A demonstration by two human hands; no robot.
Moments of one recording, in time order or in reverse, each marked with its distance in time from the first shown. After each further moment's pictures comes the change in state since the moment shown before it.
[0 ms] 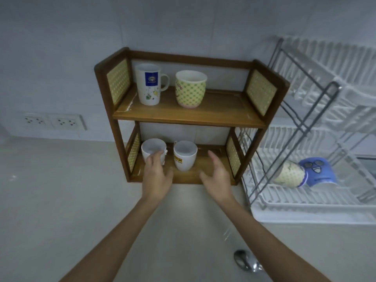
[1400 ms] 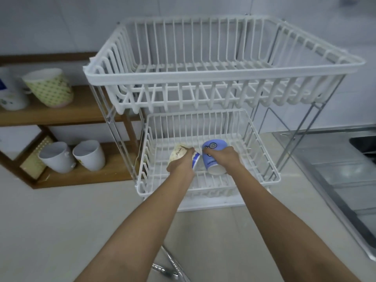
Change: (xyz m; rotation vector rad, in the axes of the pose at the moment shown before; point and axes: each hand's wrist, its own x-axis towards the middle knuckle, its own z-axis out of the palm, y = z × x) left_hand -0.040 0.272 0.310 -0.765 -0.033 -1.148; right_hand 0.089 0.211 -0.301 0.069 0.031 0.574
